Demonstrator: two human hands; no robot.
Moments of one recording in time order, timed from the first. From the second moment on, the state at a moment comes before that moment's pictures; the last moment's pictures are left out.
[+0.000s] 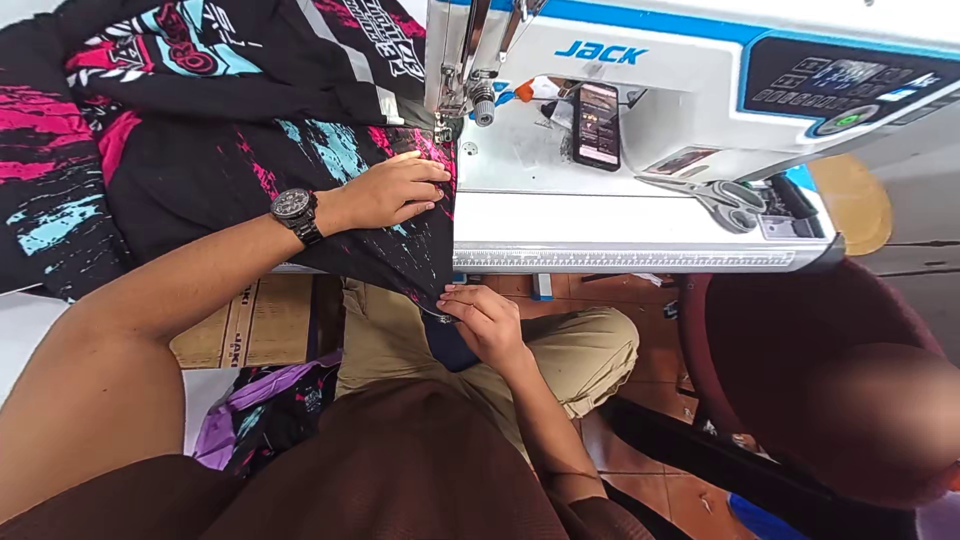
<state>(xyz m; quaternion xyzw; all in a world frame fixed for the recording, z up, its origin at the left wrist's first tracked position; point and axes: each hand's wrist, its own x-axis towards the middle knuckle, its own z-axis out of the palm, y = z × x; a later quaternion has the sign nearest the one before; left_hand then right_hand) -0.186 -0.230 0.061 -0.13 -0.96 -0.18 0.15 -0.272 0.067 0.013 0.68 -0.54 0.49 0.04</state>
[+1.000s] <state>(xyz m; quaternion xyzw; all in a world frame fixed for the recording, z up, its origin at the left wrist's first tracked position) -0.188 -0.231 0.058 -0.11 -0.97 -0.17 0.15 -0.273 0.065 0.009 0.67 -0.54 0.51 0.03</state>
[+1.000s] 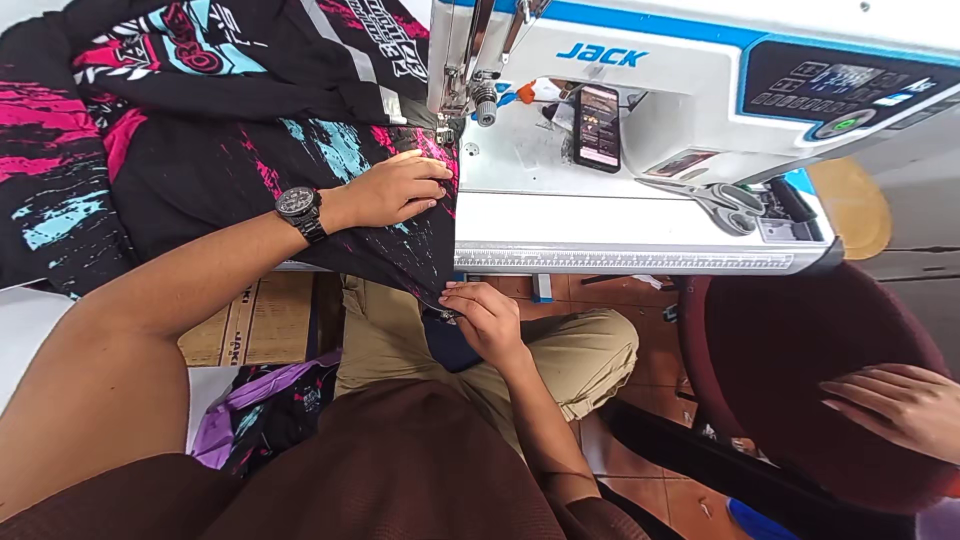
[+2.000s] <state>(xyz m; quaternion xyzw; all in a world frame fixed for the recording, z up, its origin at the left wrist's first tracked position) -0.175 -0.236 0.062 -0.15 -0.95 -0.21 0.15 -0.280 0.054 0.003 0.67 -0.56 0.49 0.06</state>
